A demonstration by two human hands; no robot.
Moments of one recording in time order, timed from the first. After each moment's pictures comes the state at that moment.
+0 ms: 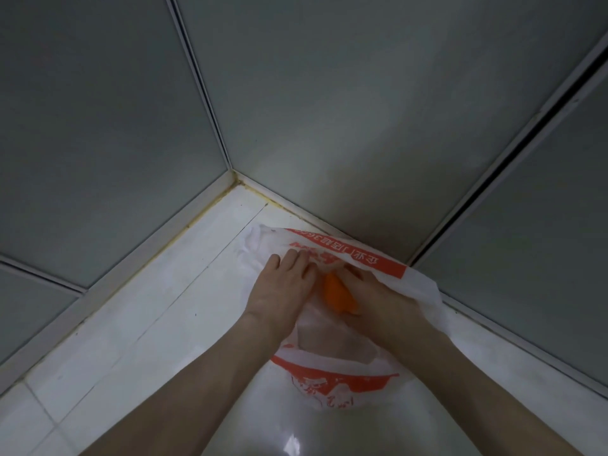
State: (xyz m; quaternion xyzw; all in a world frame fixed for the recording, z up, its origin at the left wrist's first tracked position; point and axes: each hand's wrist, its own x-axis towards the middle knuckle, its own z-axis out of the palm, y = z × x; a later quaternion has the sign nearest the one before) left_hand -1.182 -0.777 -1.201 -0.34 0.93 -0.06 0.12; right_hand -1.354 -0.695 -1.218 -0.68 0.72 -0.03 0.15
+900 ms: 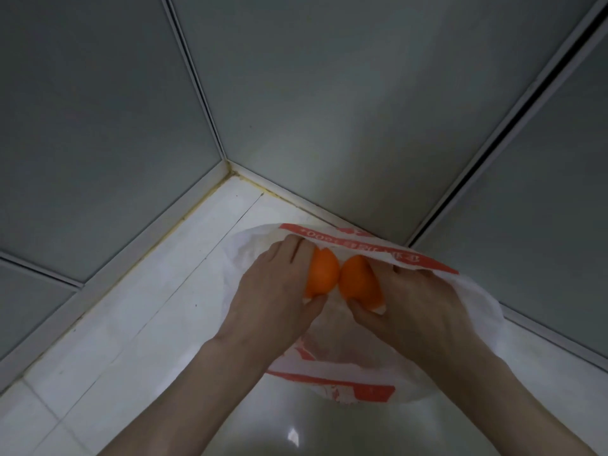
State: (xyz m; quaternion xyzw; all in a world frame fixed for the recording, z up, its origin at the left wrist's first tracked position) left_hand -1.163 -0.739 -1.148 -0.43 0.89 0.16 -0.07; right_hand -1.342 -0.643 -1.150 -0.62 0.78 -0.08 0.05
